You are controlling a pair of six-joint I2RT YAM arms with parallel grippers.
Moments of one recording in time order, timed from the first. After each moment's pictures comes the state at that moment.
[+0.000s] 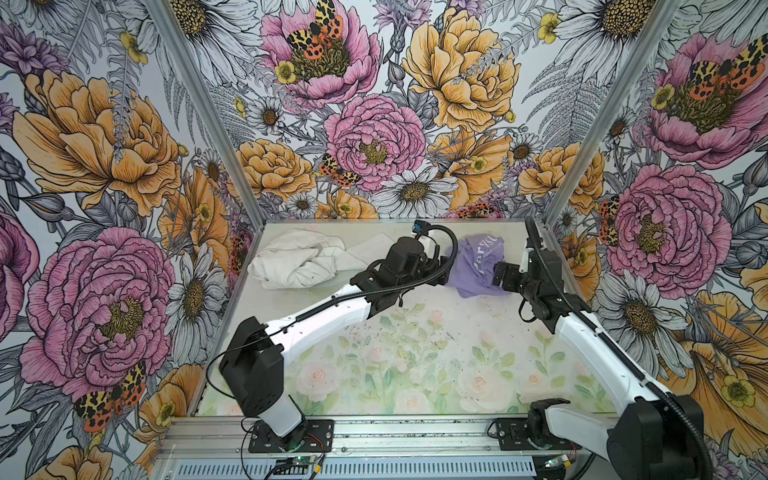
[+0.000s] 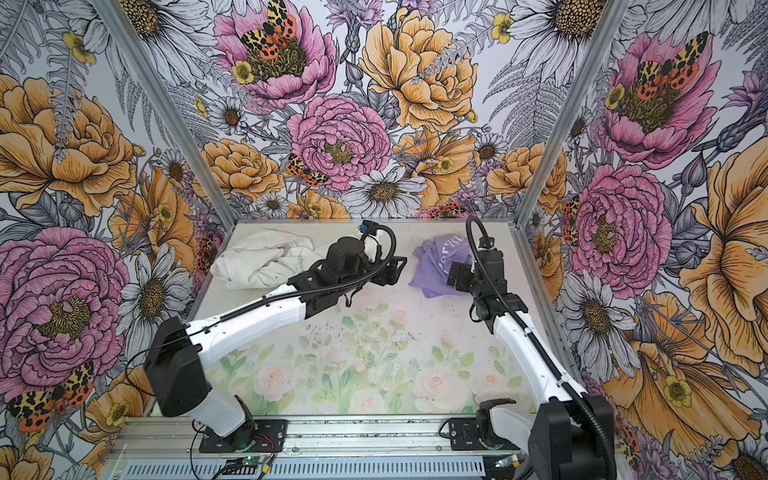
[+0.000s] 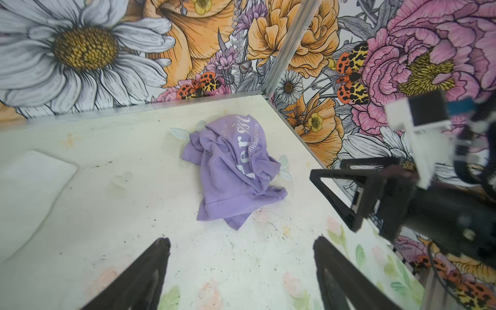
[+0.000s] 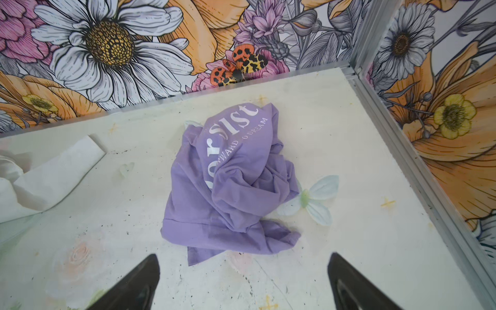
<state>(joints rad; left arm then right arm) -0.83 1.52 1.26 -0.07 -0.11 -0.37 0.10 1.22 0.88 -0.29 0.08 0.23</state>
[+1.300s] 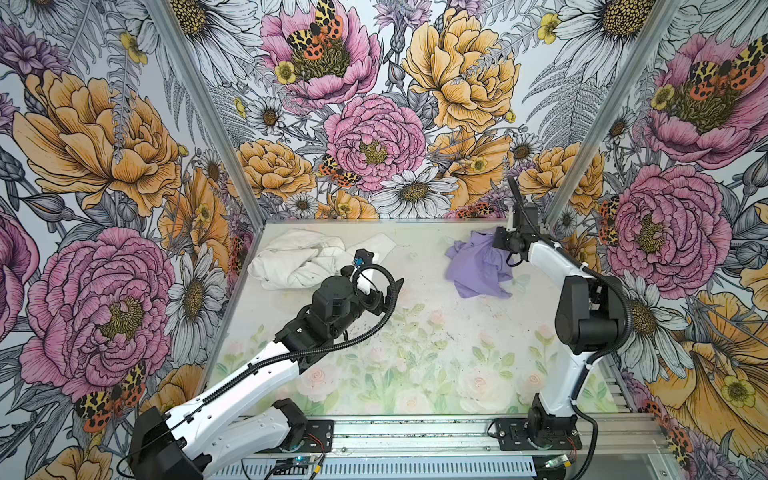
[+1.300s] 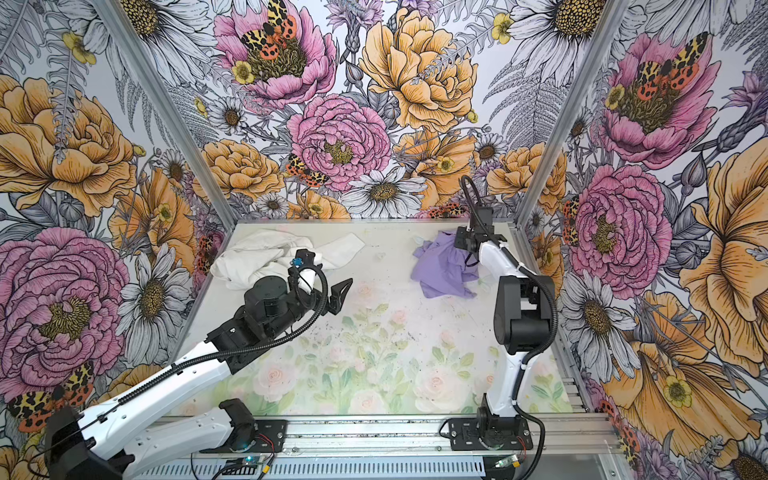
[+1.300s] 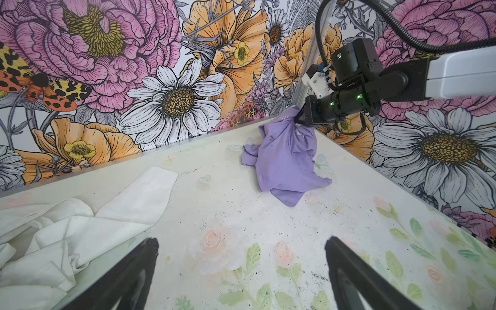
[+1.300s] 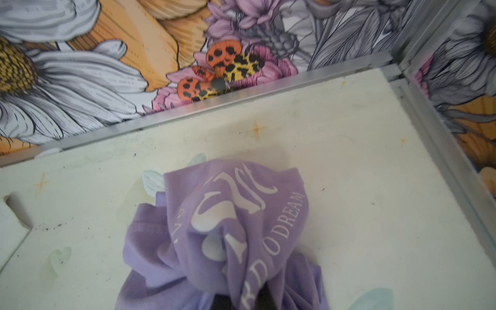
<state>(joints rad) -0.74 0.99 0.80 -0.01 -0.15 -0.13 -0.04 1.91 1.53 -0.32 -0.01 0.22</state>
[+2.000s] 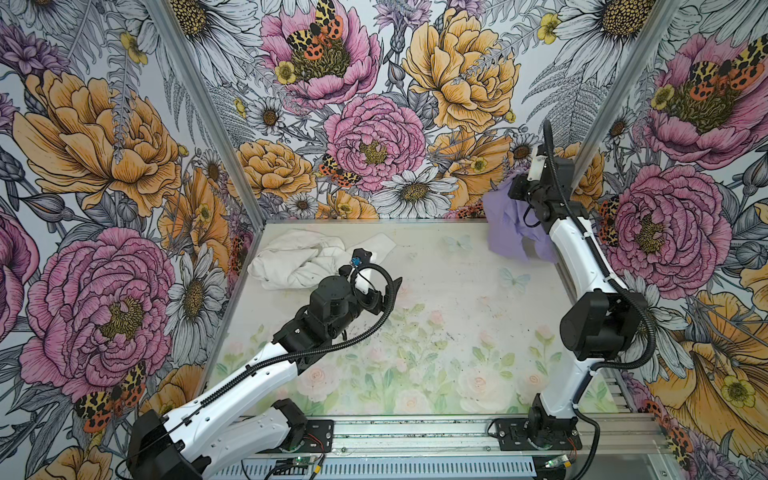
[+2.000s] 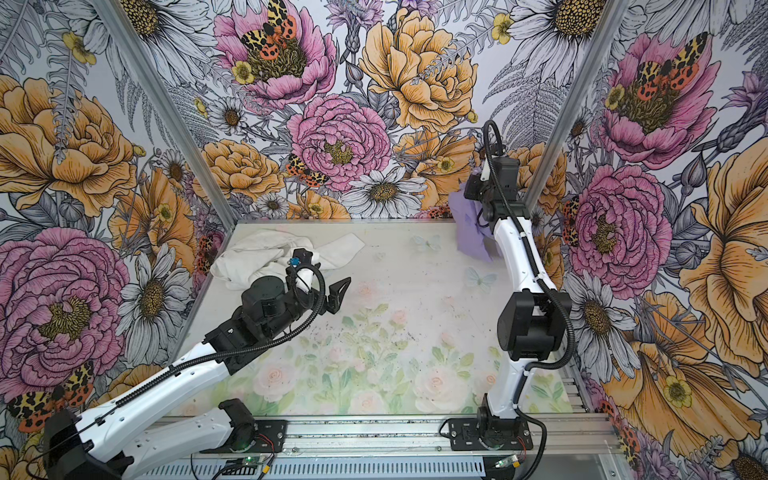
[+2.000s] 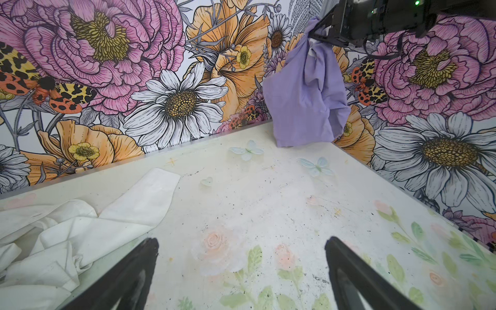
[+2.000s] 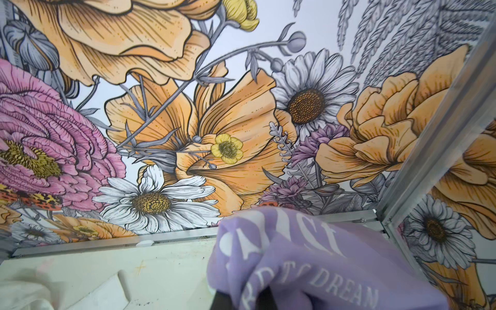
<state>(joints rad) -0.73 0.98 0.80 -0.01 -0.15 -0.13 -0.02 1.88 1.90 -0.37 -0.12 0.17</state>
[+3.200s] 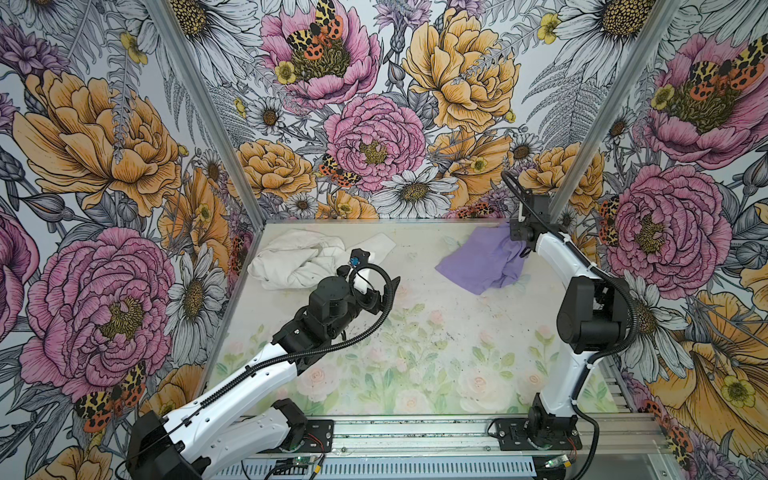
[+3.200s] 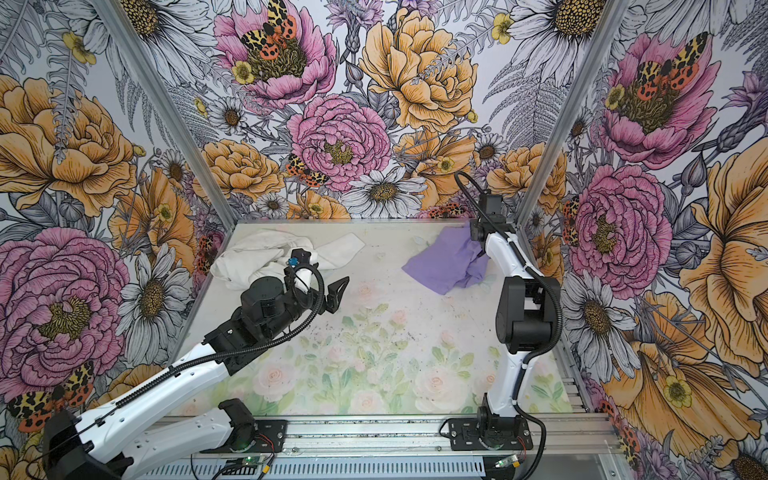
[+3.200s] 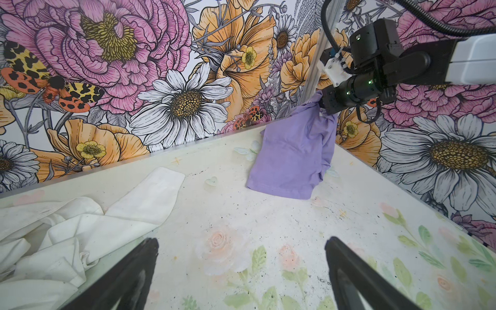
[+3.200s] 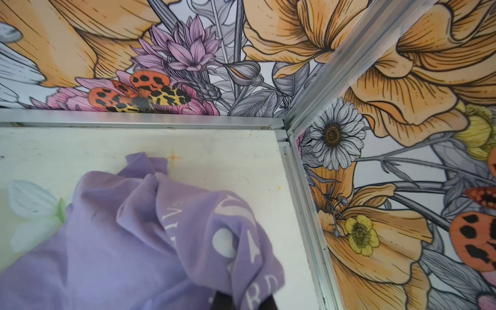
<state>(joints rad) -0.73 0.97 0.79 -0.01 -0.17 -0.13 -0.05 1.95 1.63 -0.39 0.32 -0.16</state>
